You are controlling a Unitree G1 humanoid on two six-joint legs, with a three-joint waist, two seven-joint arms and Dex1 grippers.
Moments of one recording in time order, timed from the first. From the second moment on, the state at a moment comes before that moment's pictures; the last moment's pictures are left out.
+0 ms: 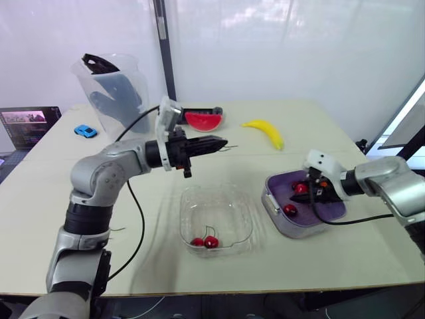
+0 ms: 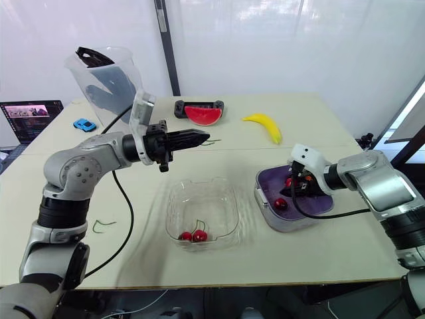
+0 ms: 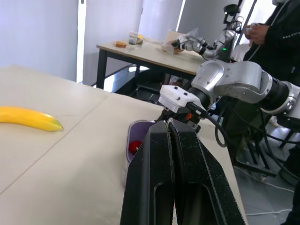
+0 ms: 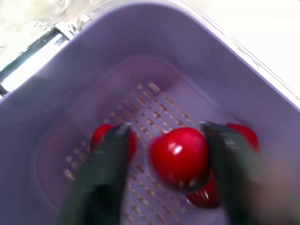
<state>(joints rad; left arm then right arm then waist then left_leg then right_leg) -0.88 0.49 0.03 -0.07 -0.79 0.85 -0.90 -0.69 -1.07 0.21 0.04 0.28 0.74 1.15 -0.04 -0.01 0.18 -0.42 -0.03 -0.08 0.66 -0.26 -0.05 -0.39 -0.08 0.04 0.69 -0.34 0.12</state>
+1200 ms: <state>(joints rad) -0.04 0.82 0.41 -0.11 -0.65 0.75 -0.83 -0.99 -0.76 0.10 -0.06 0.62 0.83 1.27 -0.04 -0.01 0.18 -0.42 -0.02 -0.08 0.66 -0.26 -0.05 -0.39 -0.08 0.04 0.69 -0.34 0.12</state>
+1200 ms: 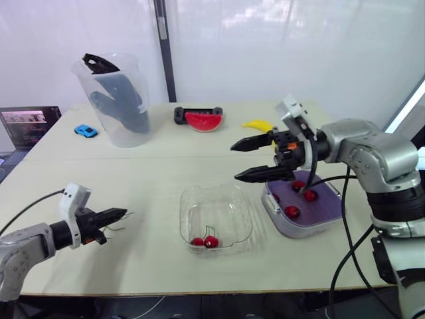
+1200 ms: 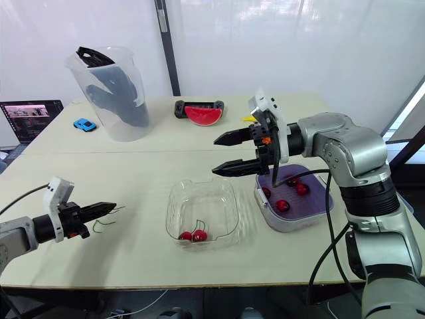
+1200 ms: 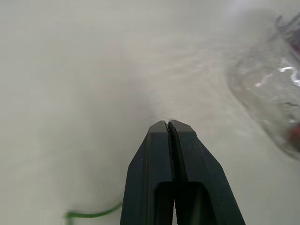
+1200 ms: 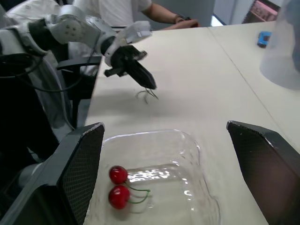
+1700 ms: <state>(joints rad) -0.06 0.79 0.37 0.08 -0.55 0.62 -0.87 -0.97 -0.72 0.08 -0.01 0.59 0.82 1.16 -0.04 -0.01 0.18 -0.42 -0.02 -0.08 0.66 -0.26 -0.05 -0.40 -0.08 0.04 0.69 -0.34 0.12</state>
